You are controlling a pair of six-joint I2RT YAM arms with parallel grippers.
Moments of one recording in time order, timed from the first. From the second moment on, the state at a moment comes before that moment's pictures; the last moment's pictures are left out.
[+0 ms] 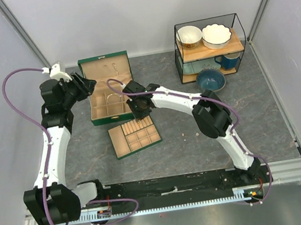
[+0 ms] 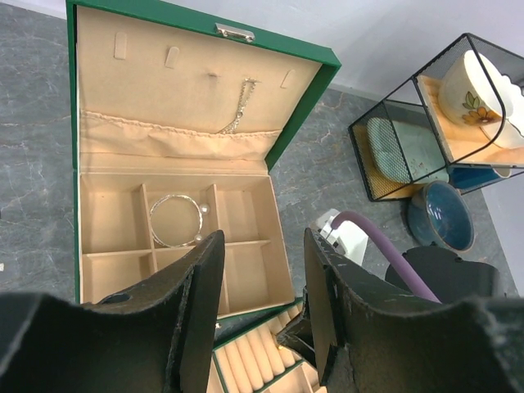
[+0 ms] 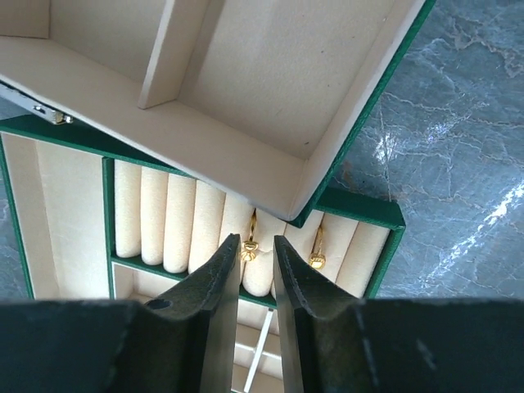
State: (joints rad) left arm 0.06 1.17 1.04 -0.13 0.35 -0.40; right arm 0.85 2.26 1.89 -0.69 0.00 0.47
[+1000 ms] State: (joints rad) left arm 0.04 1.12 1.04 -0.20 0.72 -0.18; right arm 0.63 1.56 1.29 -0.70 0.07 -0.16
